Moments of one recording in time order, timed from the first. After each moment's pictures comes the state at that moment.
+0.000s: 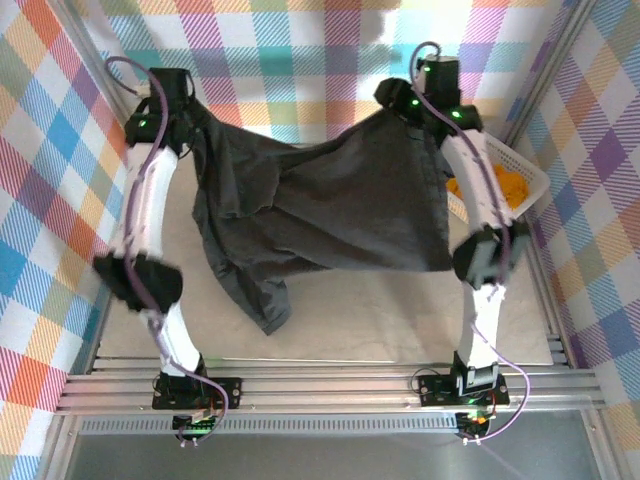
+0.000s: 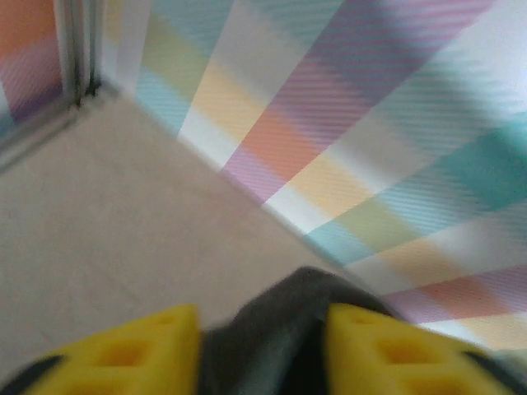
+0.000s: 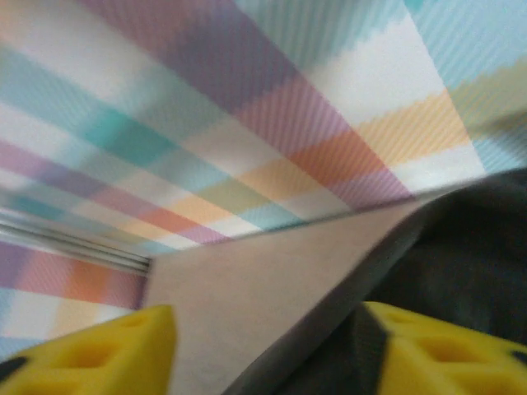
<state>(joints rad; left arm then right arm) -0.04 1.99 2.30 -0.97 -0.21 -0.71 0.21 2.22 2.48 -0.73 -0.30 0.63</state>
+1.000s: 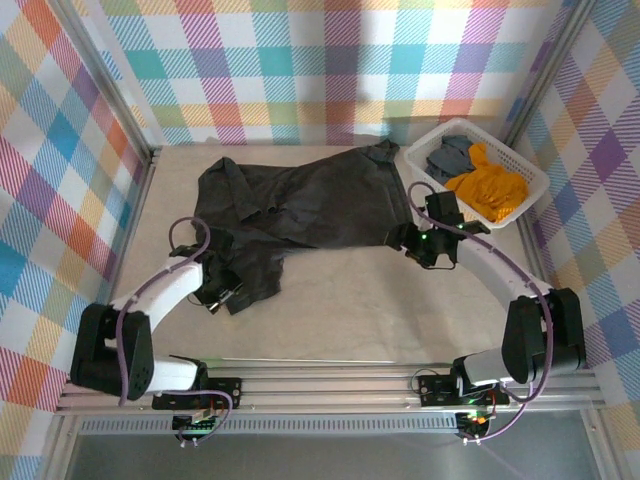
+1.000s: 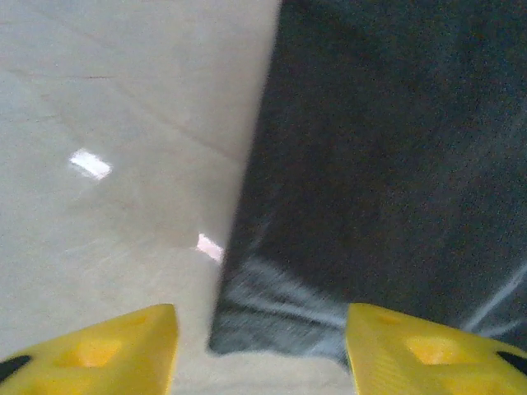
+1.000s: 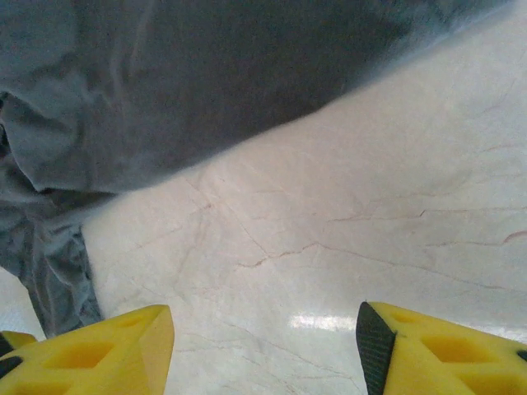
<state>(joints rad) -0.23 1.37 0.76 -0.81 -0.02 -0.99 0.22 1.40 0.94 -0.57 -0.34 0.65</state>
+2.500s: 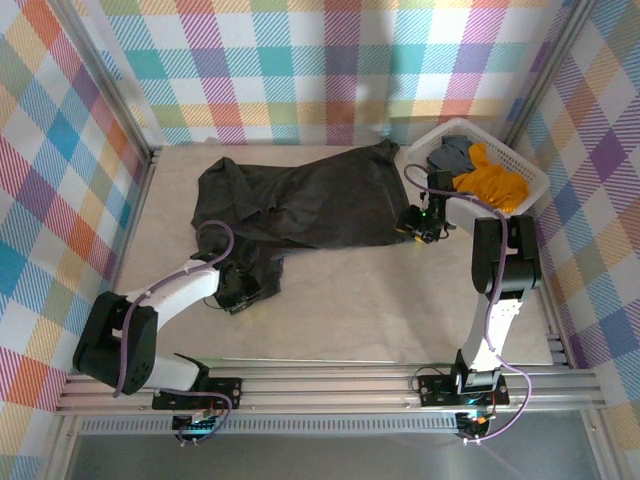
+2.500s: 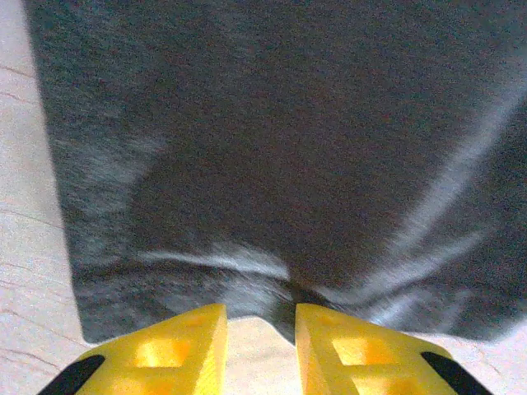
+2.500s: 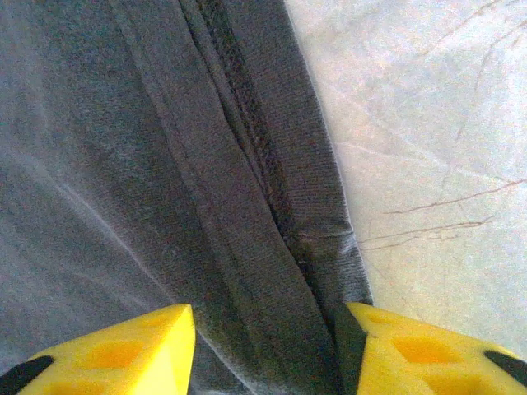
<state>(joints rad) -0.39 1.39 0.73 -0.73 0.00 -0.97 0.09 1.95 1.27 -0.52 -0.30 0.46</state>
